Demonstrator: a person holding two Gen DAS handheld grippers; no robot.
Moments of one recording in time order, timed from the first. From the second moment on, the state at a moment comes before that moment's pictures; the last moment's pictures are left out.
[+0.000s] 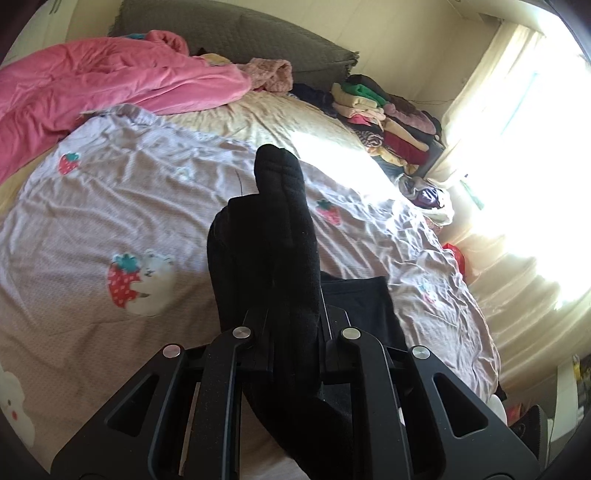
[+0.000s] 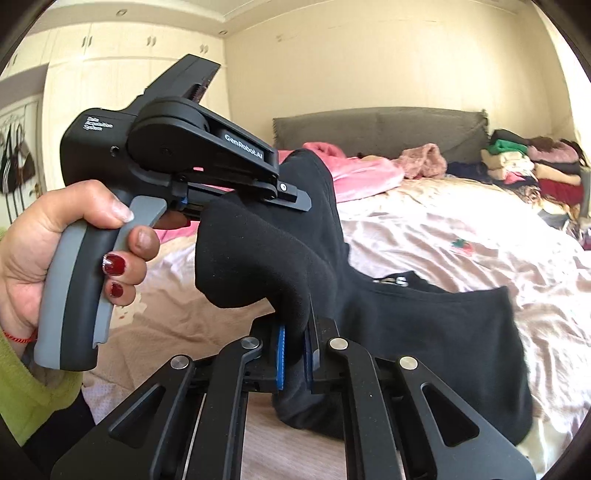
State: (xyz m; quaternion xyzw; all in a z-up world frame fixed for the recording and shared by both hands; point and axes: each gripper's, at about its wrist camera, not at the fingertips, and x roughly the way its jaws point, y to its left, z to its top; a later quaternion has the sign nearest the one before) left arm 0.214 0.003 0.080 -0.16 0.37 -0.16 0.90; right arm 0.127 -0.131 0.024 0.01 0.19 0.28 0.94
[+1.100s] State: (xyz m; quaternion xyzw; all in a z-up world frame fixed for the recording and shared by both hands) left arm 0.223 -0.106 0.015 -0.12 0.42 -0.18 0.88; right arm 0.142 -0.287 -0.072 0.22 0.32 0.21 0.90
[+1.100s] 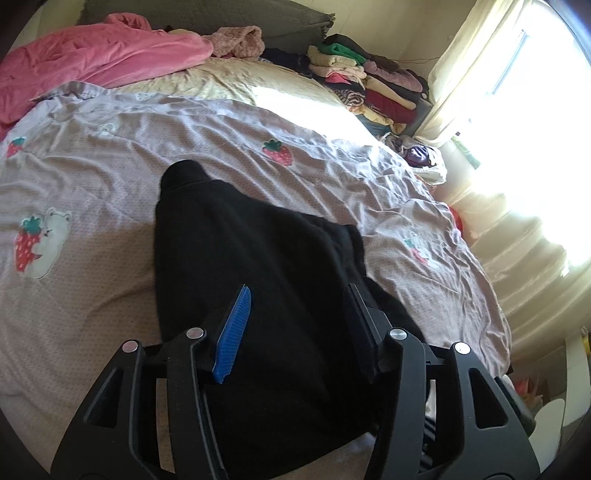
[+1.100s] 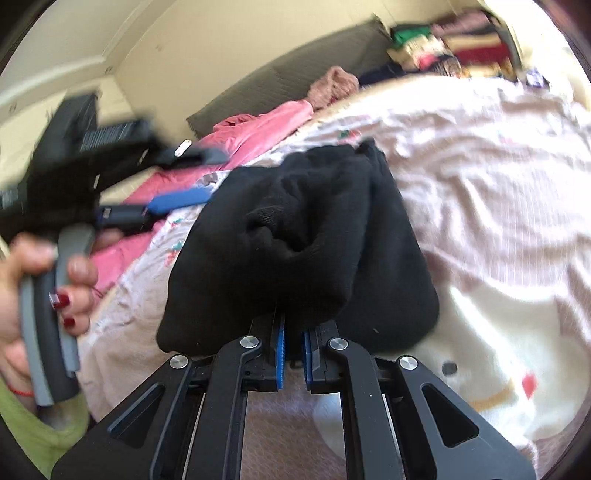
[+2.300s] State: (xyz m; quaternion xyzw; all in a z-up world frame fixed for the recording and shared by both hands) left arm 0.190 -0.085 -0.016 -0.05 0.40 -0.15 0.90; right arm 0.281 -0.282 -0.018 0.18 0.45 0.22 0.85
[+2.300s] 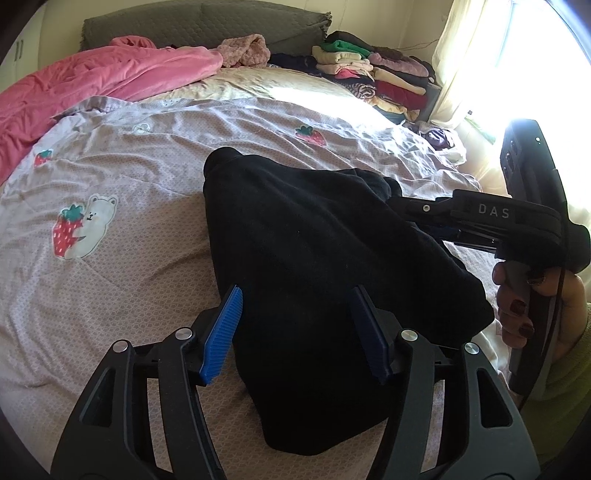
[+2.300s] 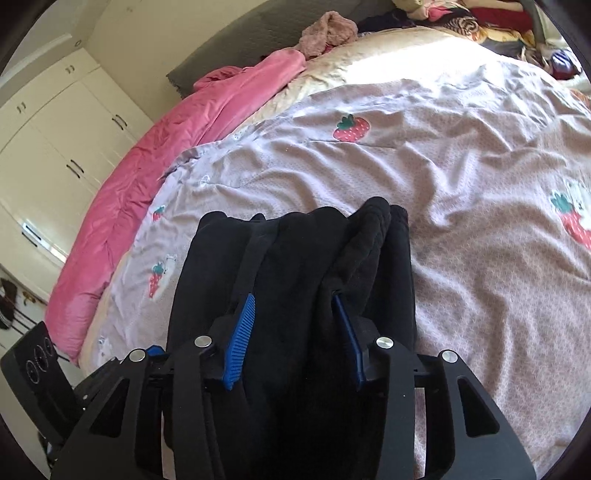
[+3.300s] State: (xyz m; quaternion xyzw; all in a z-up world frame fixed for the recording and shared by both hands) left arm 0.179 -0.089 -0.028 -0.05 0.42 -0.17 0.89; right arm 0.226 -0.339 -0.017 0.21 0.40 0.23 0.86
